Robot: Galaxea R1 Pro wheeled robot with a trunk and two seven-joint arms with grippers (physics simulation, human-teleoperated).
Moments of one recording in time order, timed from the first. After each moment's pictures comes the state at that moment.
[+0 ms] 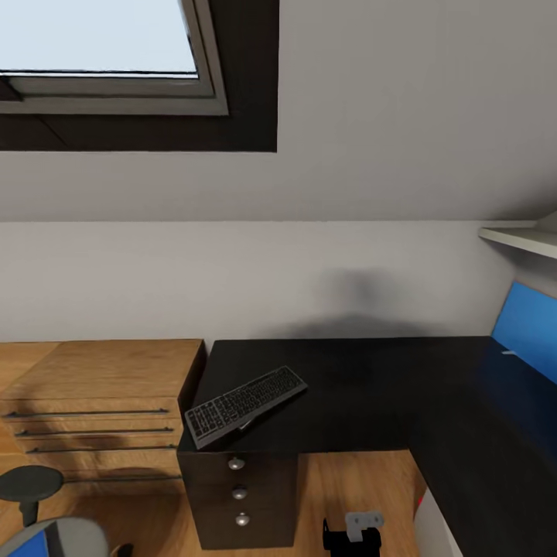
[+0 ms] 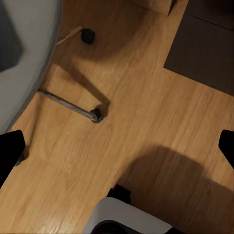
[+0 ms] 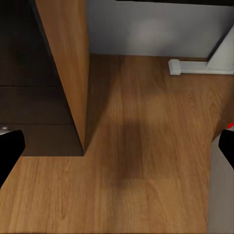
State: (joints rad) left arm -0.34 0.00 0.03 -0.04 0.33 -0.26 0.25; right arm -0.46 0.15 0.17 0.02 -0.03 -0.50 -0.22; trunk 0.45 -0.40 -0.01
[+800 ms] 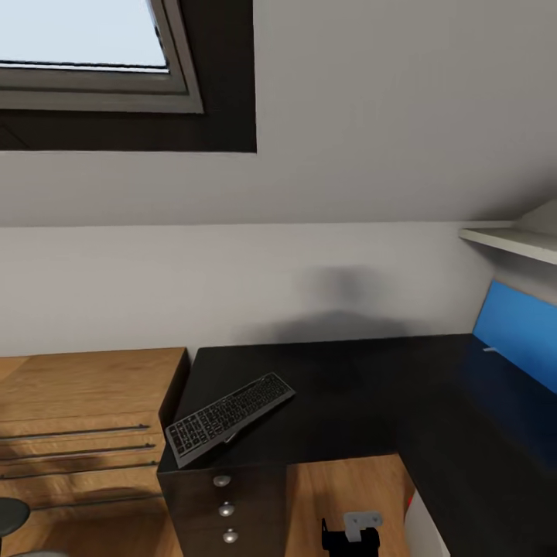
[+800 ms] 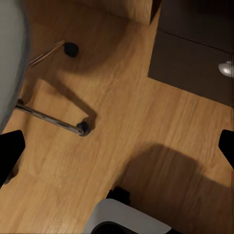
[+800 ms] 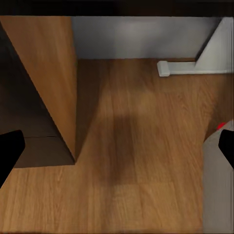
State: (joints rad) left arm -0.34 0.00 0.03 -0.04 0.33 -0.26 0.25; right arm -0.46 0.15 0.17 0.02 -0.03 -0.50 -0.22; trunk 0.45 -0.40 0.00
